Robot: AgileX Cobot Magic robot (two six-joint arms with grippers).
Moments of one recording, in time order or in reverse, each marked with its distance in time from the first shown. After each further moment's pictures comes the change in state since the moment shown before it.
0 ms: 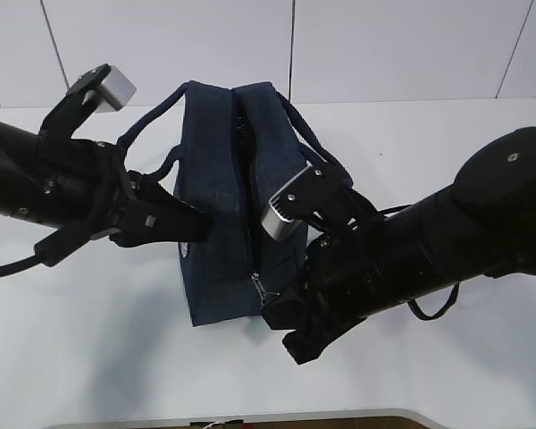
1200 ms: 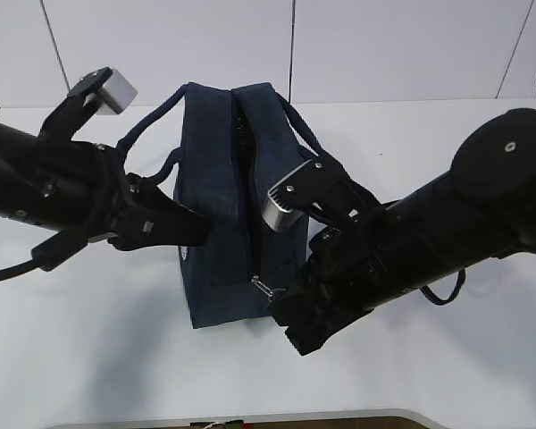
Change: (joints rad) left arm 0.000 0.000 0.000 0.022 0.006 0.004; right arm 0.000 -0.013 -0.041 -0.205 0.023 0.223
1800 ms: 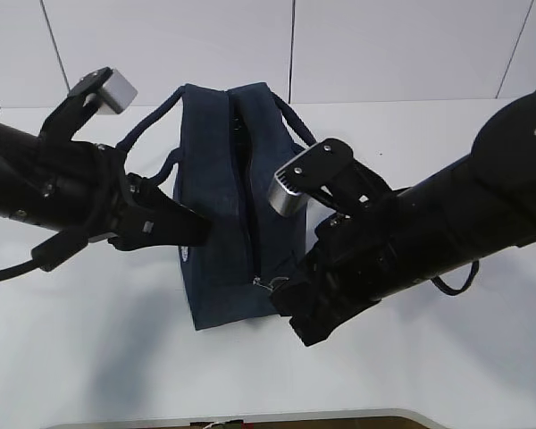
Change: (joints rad) left arm 0.000 0.000 0.000 0.000 0.002 0.000; right arm 0.000 -0.058 0.000 -0.033 0.021 0.053
